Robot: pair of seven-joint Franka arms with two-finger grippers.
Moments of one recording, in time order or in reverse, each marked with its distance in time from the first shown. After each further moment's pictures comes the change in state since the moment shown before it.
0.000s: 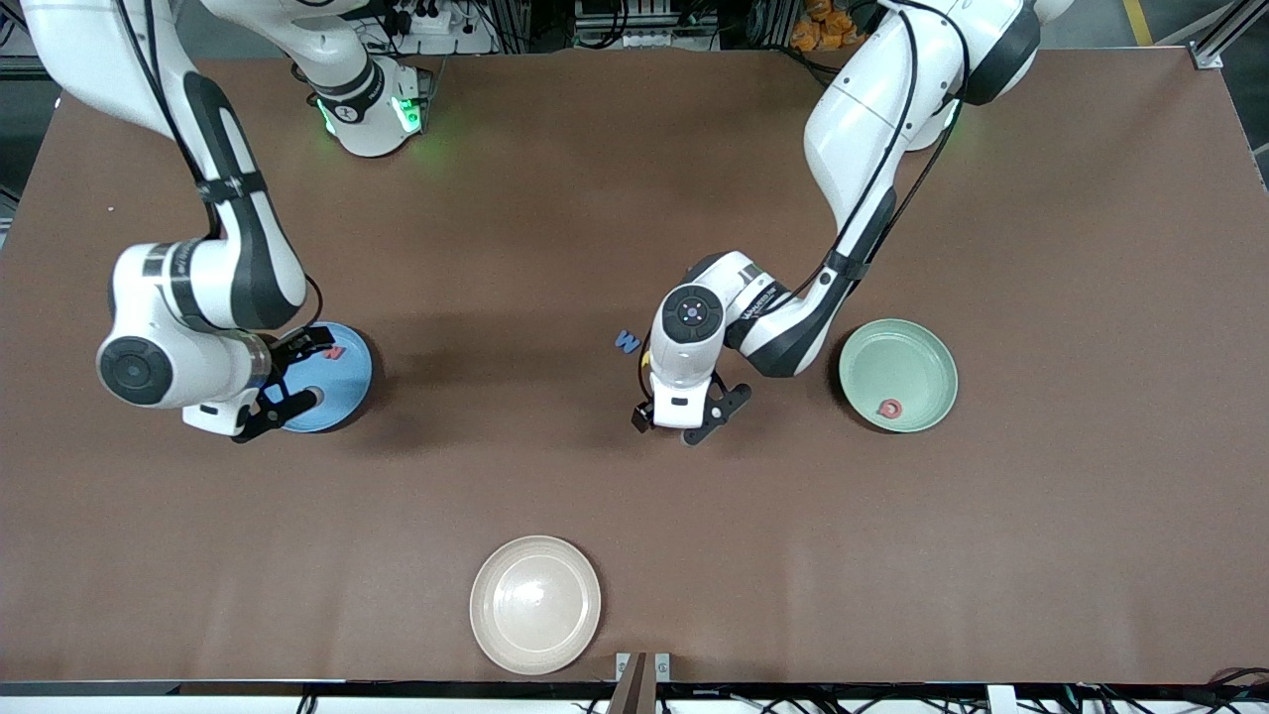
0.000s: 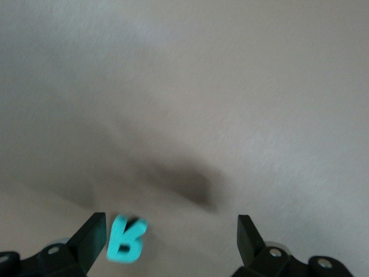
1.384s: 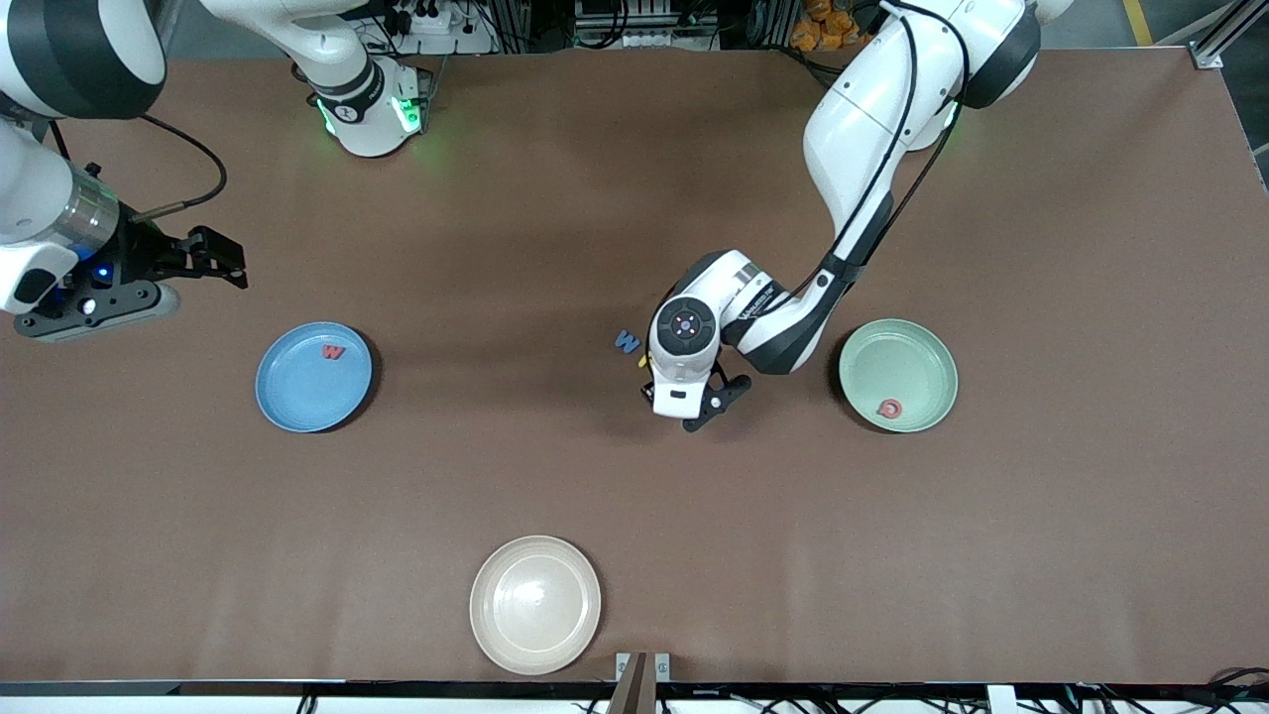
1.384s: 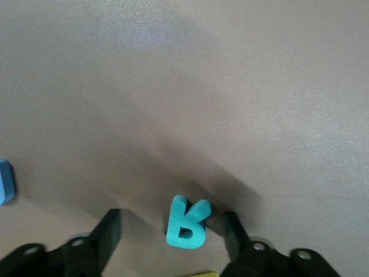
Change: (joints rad) left arm 0.018 0.010 -0.031 -0.024 -0.021 -0.104 0.072; right arm 0.007 -0.360 0.012 0.076 0.012 -0.153 0.231
